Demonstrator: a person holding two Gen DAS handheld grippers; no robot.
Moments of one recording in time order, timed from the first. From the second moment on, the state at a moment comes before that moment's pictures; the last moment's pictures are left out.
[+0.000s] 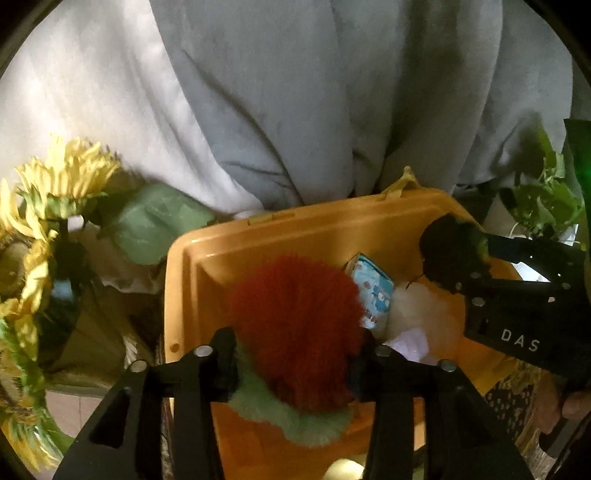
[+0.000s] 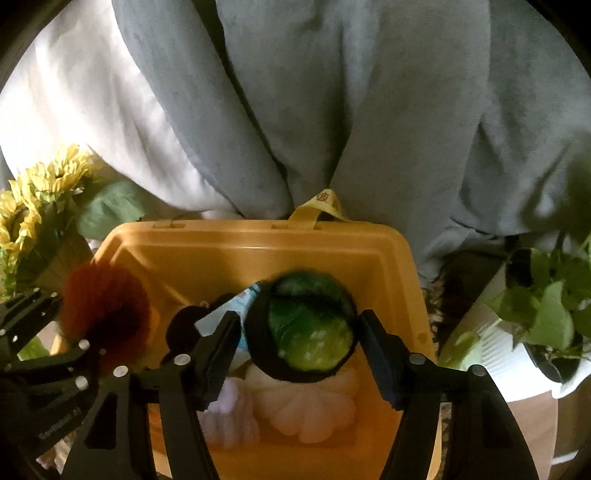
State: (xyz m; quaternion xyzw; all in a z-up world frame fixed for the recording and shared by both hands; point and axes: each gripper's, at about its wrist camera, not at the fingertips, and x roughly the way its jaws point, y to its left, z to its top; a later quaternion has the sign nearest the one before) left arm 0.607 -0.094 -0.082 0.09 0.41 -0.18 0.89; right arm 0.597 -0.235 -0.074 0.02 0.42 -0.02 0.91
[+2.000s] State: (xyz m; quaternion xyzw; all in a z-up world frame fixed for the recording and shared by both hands) left arm 0.399 -0.029 -0.064 0.13 0.30 -0.17 0.93; right arm 0.395 -0.176 -0.037 0.00 0.33 0.00 0.94
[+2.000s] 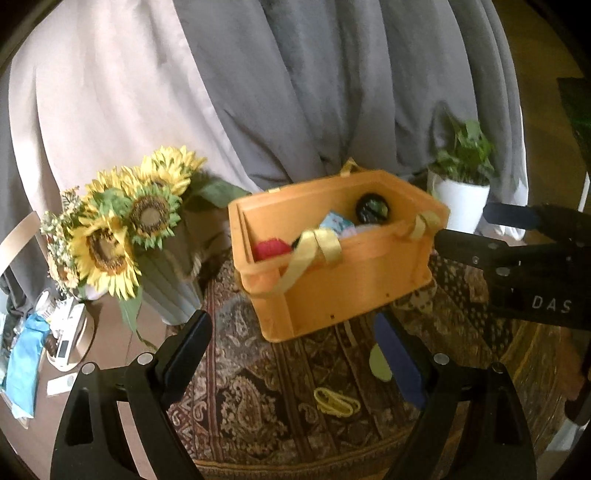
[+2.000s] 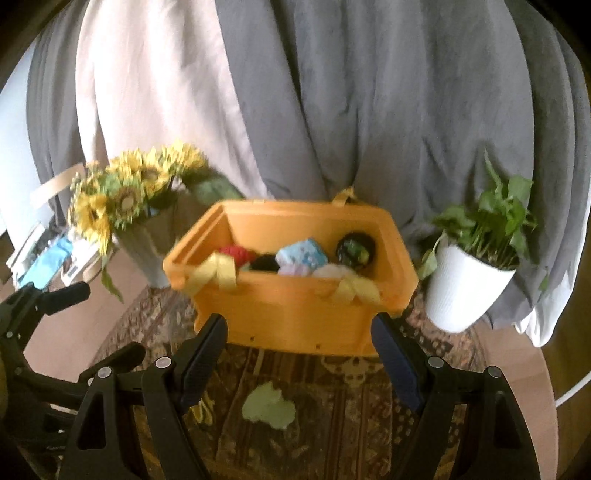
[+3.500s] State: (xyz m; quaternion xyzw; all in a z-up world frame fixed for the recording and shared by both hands) left arm 0.409 -0.054 -0.188 0.21 0.41 -0.26 0.85; right arm 0.435 -0.157 -0.178 -0.04 0.55 0.10 0.83
